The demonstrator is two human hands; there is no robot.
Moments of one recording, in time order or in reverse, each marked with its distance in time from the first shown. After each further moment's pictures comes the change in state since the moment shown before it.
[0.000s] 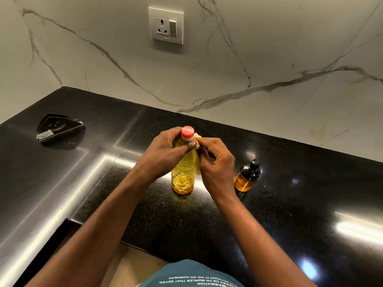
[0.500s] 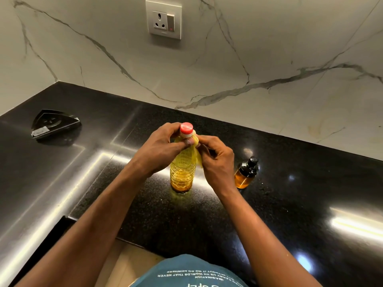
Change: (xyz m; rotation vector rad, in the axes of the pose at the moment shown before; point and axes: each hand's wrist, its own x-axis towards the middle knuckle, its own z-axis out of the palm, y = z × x) left_hand 0.006 -0.001 -0.004 0.028 -0.035 0.009; right_hand 0.006 0.013 -0.006 0.073 -0.060 0.044
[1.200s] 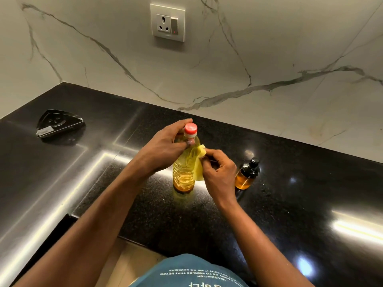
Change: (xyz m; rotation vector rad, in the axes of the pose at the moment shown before) left_hand -0.001 0.005 -0.004 0.055 -0.043 -0.014; right_hand -0.026 0.007 0.005 -0.098 0.121 0.117
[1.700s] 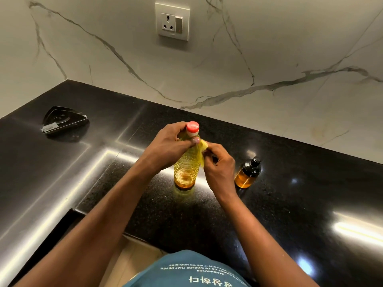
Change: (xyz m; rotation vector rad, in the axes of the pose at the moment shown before) left_hand -0.002 -0.002 0.006 -0.017 0.083 0.009; right_hand 0.011 0.002 0.004 -0.088 -0.054 -0.058
